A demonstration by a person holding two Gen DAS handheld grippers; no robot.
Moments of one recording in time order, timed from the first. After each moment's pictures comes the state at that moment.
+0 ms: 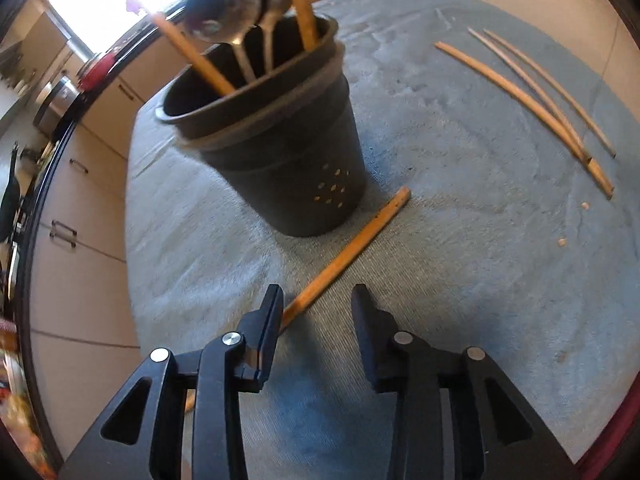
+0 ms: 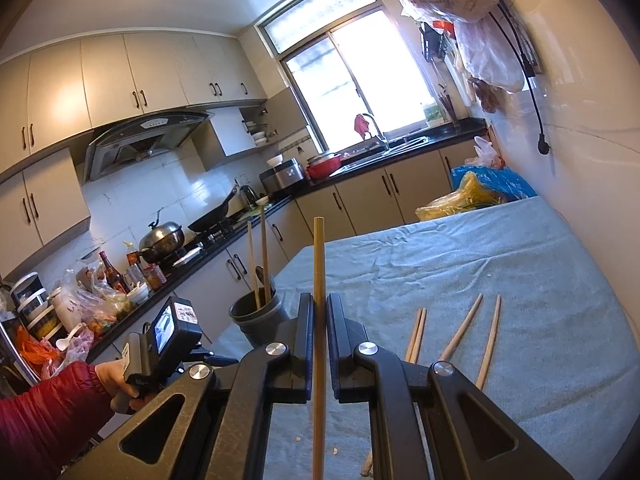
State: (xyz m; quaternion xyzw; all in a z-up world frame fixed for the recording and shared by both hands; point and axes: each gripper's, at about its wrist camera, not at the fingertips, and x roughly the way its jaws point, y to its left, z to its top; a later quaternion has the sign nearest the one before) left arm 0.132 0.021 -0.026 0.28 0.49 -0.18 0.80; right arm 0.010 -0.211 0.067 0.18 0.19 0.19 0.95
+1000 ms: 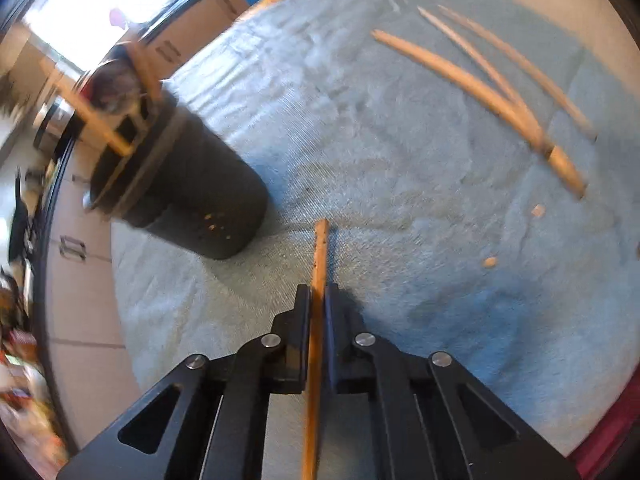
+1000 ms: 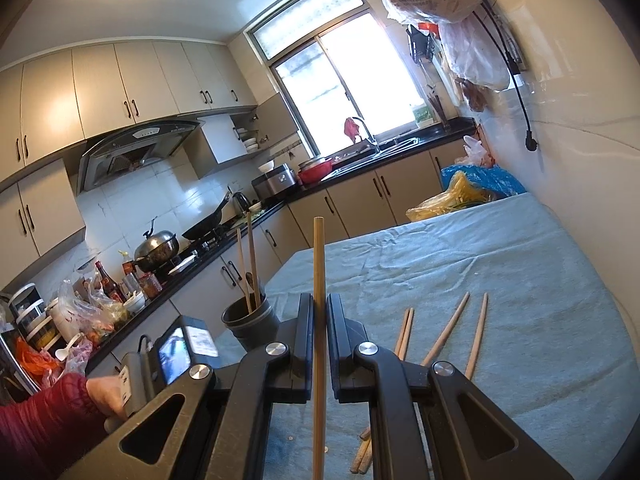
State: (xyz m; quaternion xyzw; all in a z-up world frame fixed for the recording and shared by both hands) left arm 0.088 -0.059 -0.030 0.30 0.50 -0.17 0.80; right arm 0.001 -0.227 0.070 0.19 0.18 0.18 0.95
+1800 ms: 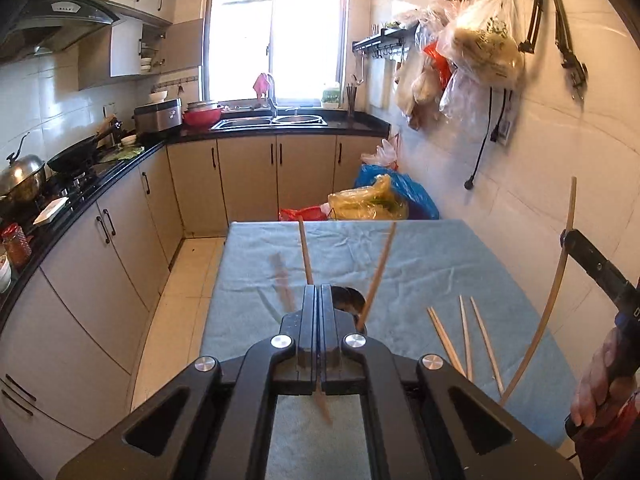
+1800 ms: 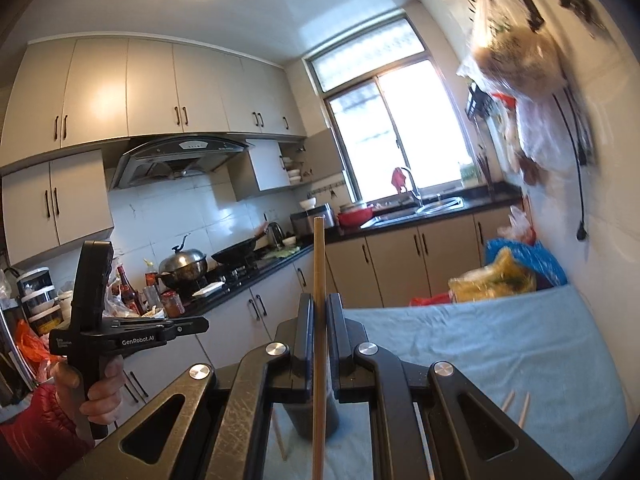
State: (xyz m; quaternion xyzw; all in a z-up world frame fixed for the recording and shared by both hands) left arm 0.085 0.054 0.180 0.01 0.29 -0.12 0.95; right arm 0.022 -0.148 0.167 0.13 0.09 0.22 0.96
